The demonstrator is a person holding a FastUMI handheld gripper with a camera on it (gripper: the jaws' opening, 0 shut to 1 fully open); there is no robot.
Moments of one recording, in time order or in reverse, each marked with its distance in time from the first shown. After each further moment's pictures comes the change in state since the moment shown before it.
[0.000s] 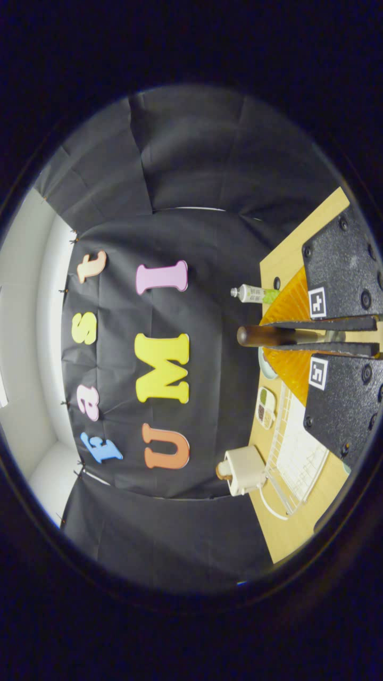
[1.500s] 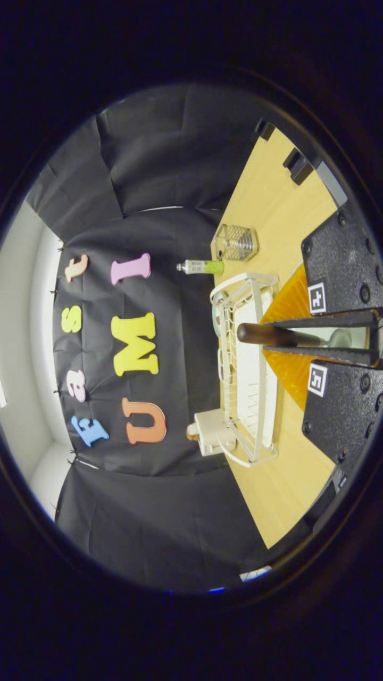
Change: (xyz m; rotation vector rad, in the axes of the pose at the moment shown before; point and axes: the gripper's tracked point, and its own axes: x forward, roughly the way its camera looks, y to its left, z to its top) arm -0.099 0.122 -0.149 0.120 0.106 -0.027
